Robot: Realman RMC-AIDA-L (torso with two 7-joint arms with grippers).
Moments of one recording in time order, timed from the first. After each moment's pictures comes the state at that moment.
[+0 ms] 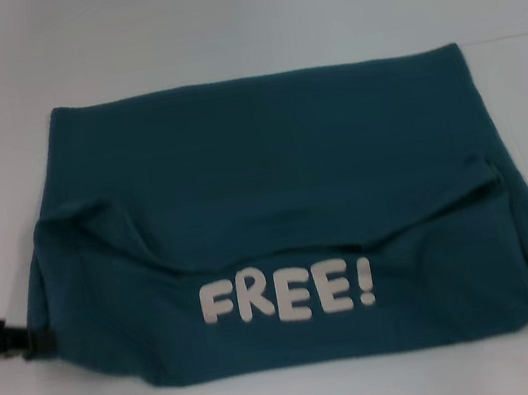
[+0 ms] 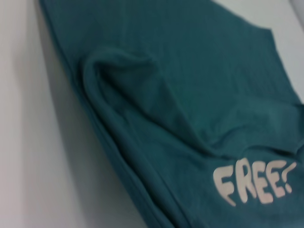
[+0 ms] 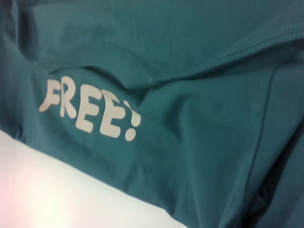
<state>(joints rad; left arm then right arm) -0.47 -1.98 0.57 0.96 2.42 1.72 -2.33 0.63 1.94 -0.77 -0.80 -2.53 -1.72 2.49</state>
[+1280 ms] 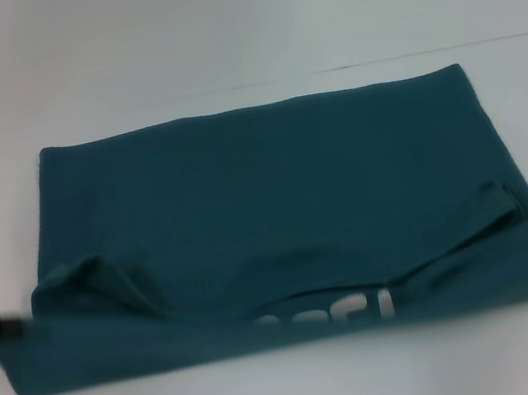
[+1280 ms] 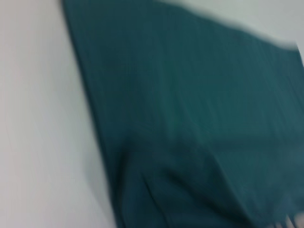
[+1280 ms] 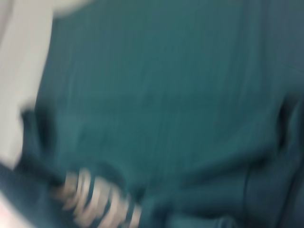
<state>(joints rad) -0.54 -1.95 0.42 0.95 2.57 1.74 -2.30 0.60 1.90 -0.52 -0.79 -2.49 -1.72 2.37</state>
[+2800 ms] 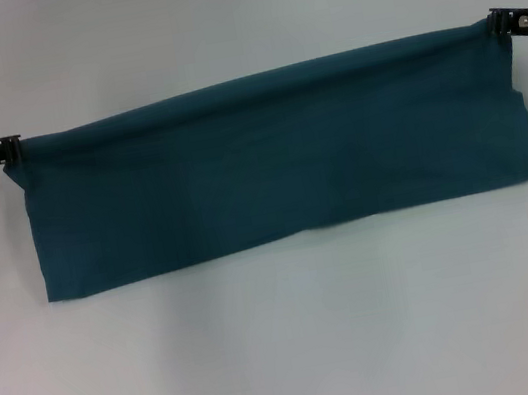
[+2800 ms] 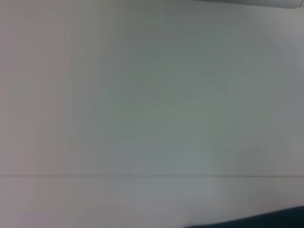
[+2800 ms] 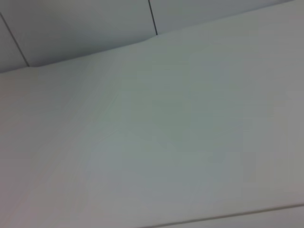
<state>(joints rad) -0.77 -2.02 0.80 0.67 2.62 0.65 -2.50 0.82 2.02 -0.87 -0.52 -2.32 -0.42 2.43</state>
